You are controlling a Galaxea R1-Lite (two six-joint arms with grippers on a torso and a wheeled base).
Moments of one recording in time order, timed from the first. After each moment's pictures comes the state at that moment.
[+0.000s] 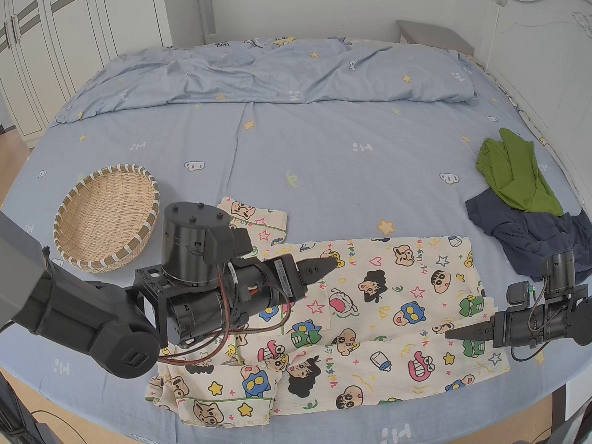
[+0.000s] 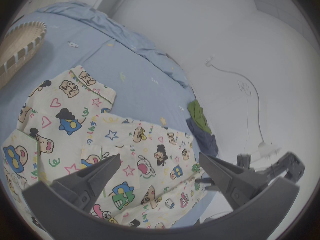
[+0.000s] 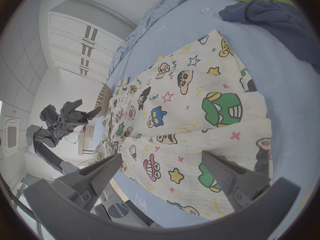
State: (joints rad) left arm -0.69 1.85 -0.80 -0.71 -0.04 -0.65; right arm 0.03 1.68 -0.37 -0.44 0.70 0.18
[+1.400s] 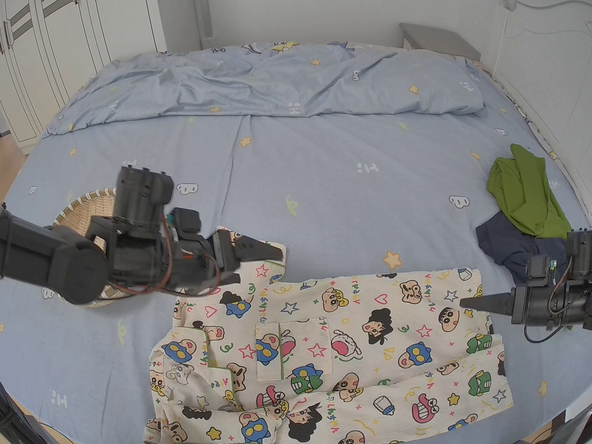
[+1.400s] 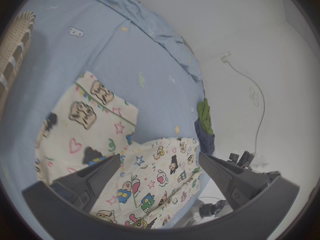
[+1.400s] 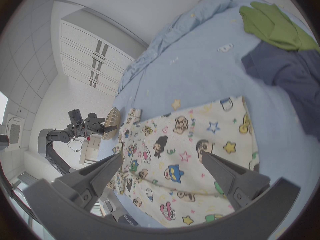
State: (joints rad) left arm -0.42 1.78 -0.95 -0.28 -0.42 -0.64; right arm 0.03 1.50 -0.41 -0.43 0.71 0.28
